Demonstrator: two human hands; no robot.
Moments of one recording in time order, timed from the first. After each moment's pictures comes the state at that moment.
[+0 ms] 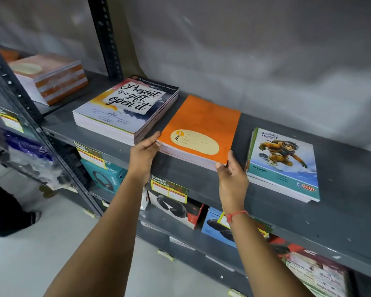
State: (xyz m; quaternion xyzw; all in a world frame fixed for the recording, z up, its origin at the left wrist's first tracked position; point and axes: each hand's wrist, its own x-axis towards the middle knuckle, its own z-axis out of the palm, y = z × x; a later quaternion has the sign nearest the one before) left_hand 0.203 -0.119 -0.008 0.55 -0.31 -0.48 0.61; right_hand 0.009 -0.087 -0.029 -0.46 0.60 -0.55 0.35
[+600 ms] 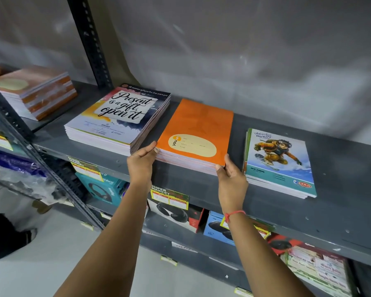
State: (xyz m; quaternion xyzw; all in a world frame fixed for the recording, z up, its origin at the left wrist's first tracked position) left_hand 0.201 -0.132 -0.013 0.60 -0.26 -0.45 0.61; right_hand 0.017 -0.090 -0.026 -0.43 0.65 -0.56 0.28
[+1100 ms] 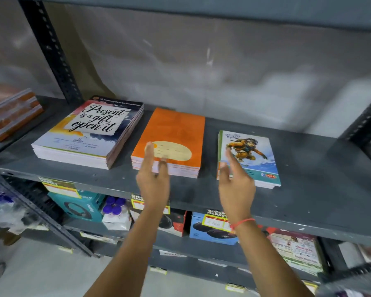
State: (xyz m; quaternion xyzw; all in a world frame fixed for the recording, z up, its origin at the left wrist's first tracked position) left_hand 0.124 -0.086 0.010 0.57 -0.47 -0.25 0.62; right_hand -0.017 -0.045 0.026 -0.51 0.68 -0.53 -0.05
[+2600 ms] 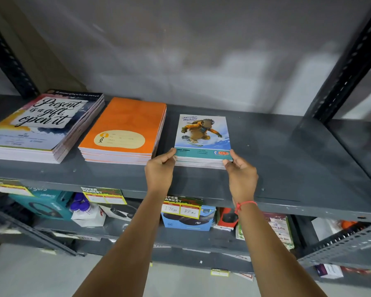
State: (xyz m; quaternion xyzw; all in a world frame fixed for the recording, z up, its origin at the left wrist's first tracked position) left_hand 0.008 -0.080 -0.018 0.58 -0.47 -0.43 0.51; right_hand -0.157 -0.038 -0.029 -0.32 0.68 -0.61 0.26
